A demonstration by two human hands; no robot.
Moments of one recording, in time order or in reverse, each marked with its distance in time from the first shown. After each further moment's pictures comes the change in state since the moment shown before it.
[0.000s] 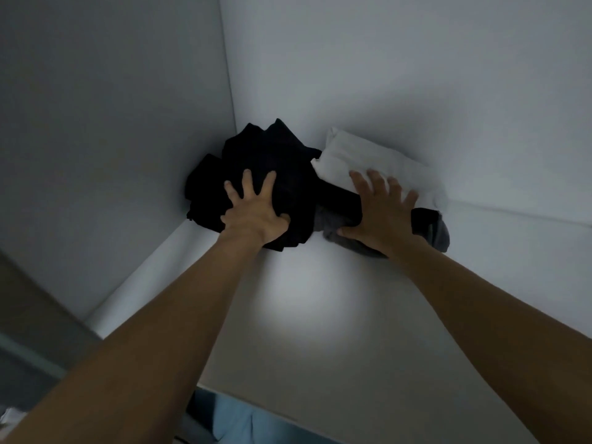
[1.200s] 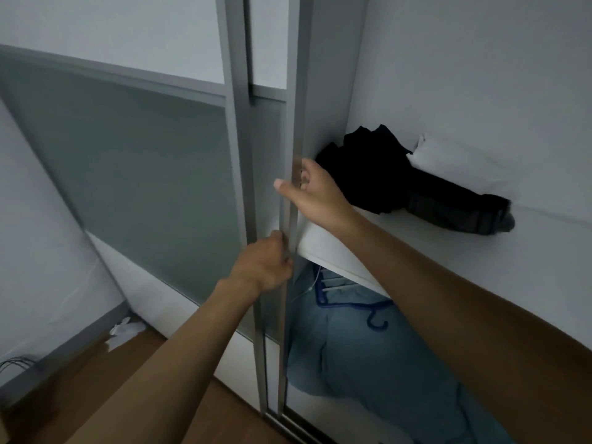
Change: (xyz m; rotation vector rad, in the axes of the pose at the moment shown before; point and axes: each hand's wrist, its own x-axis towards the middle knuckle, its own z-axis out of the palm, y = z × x) left_hand -0.299 -0.179 -0.061 -0.105 -0.004 -0.020; right_hand -0.192 -0.302 -0.154 1.279 -0.203 -0.322
